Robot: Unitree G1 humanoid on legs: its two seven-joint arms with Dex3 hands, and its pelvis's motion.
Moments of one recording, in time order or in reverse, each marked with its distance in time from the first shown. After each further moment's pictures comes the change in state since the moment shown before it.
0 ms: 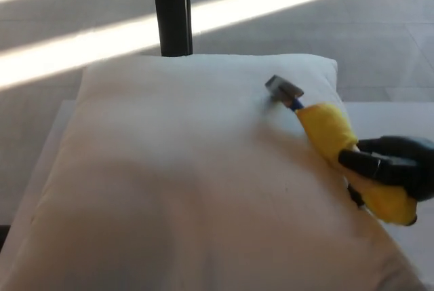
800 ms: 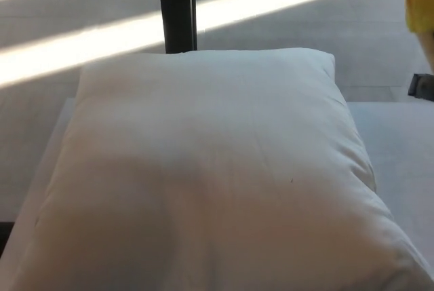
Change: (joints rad) left_arm 0.010 0.001 -0.013 0.006 0.019 -0.017 0.022; right_arm -0.173 -0.184 -0.288 0.100 0.038 0.113 -0.036
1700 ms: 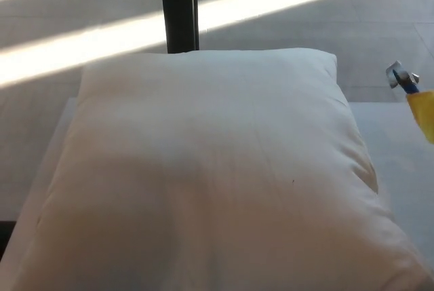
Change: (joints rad) left_arm 0.007 0.000 0.009 0.000 0.000 0.000 0.004; right_arm 0.371 0.082 -0.043 -0.163 -0.124 -0.219 -0.431
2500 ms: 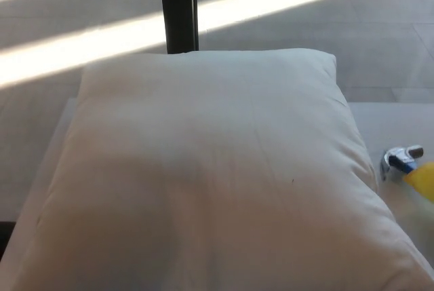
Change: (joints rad) left_arm 0.005 -0.001 0.000 0.000 0.001 0.000 0.001; right_arm 0.146 -0.004 0.341 0.010 -0.248 -0.223 -0.279
